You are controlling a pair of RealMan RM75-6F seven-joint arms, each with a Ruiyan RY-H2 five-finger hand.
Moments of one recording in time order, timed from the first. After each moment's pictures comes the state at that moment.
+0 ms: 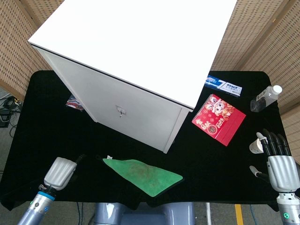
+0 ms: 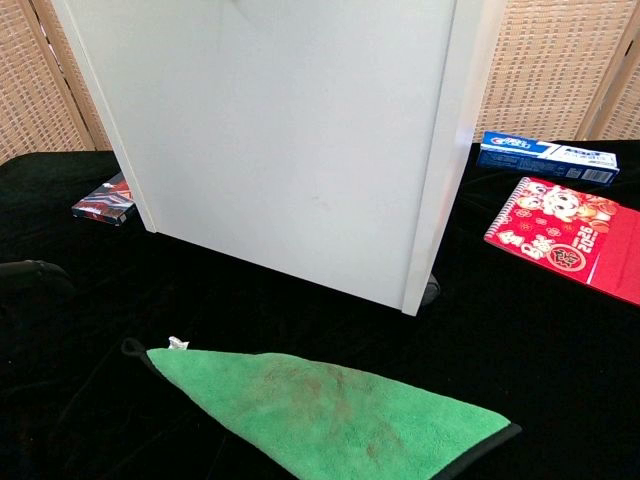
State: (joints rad) left arm -0.21 -1.33 0.04 -1.77 1.54 1.19 0.61; right arm 0.05 -1.12 0.07 -1.65 -1.59 1.59 -0.07
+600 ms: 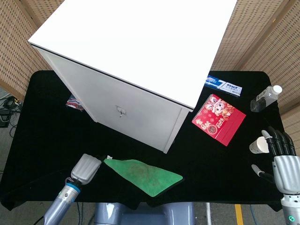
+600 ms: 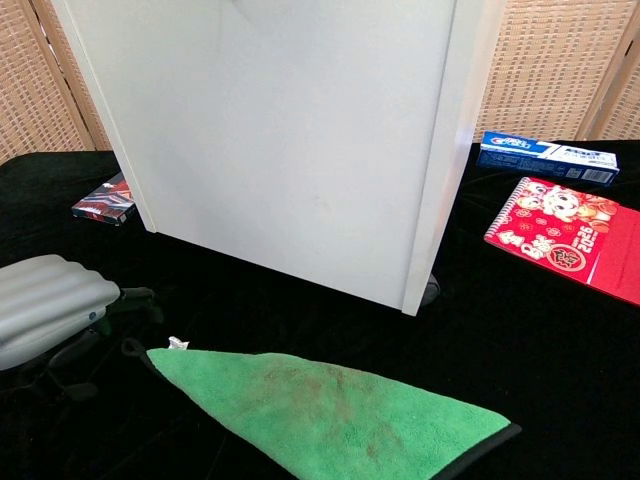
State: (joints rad) left arm -0.36 -1.51 -0.01 -1.79 1.28 1.08 0.92; right arm 0.04 -1.07 0.09 -1.72 -1.60 1.62 -0.04
